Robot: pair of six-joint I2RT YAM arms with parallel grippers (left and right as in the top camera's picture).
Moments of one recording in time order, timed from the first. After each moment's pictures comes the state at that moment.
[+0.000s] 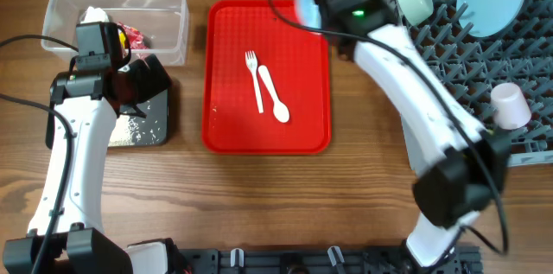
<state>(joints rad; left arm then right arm) 0.12 1.47 1.20 -0.87 -0.01 -0.43 0.45 1.89 1.81 -0.88 0.72 0.30</state>
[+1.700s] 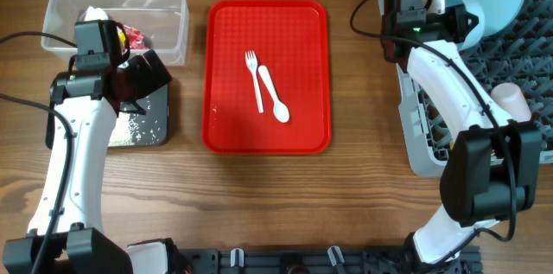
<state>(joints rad) 0.12 1.47 1.20 -0.83 -0.01 -0.43 0.14 1.85 1.41 -0.40 1.25 -0.25</state>
